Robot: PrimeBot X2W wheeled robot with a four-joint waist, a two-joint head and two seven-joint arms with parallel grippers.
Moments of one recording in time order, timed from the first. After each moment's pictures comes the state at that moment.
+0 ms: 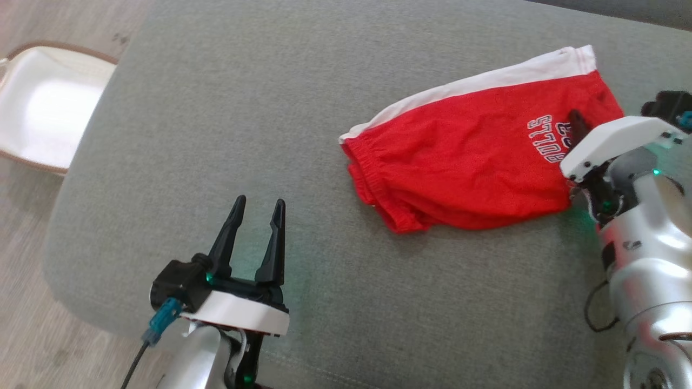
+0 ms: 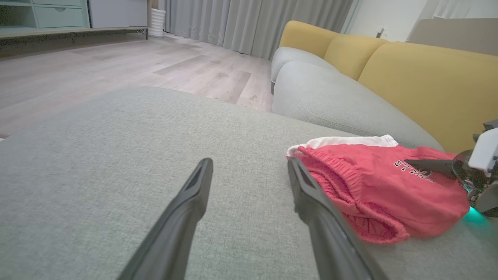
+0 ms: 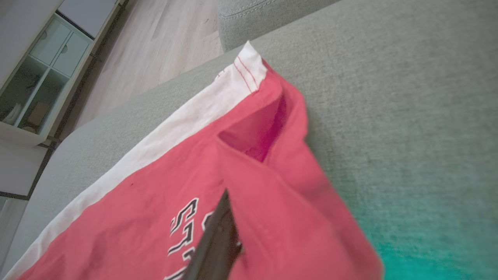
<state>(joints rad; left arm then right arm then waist) -0.20 0.05 -0.32 0.31 -0.37 -0.13 -0.25 -0.81 -0.14 -0.13 1.08 0.42 0.12 0.17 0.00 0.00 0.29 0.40</state>
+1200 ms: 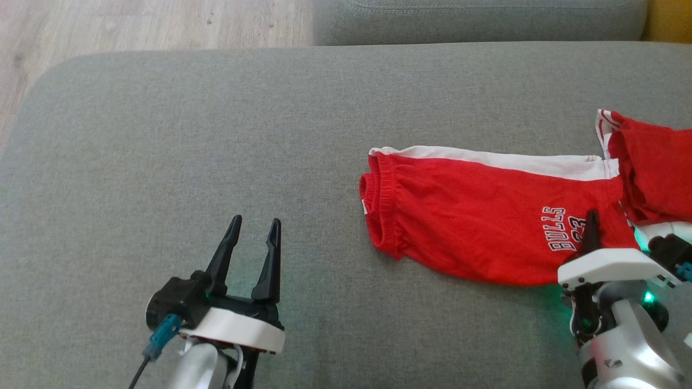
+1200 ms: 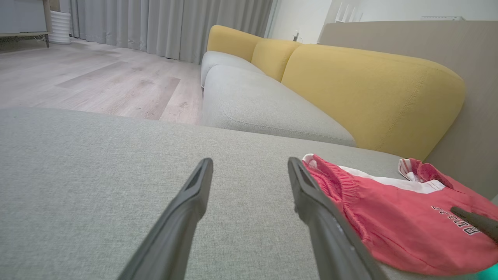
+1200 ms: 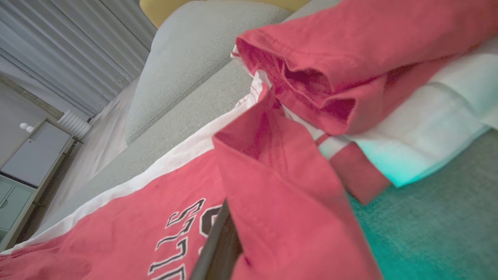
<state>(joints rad) -0.15 0.05 -0.29 0.33 -0.33 -0.13 -0.25 -0.40 -0.07 -0.17 0.88 0.55 0.12 -0.20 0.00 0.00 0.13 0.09</state>
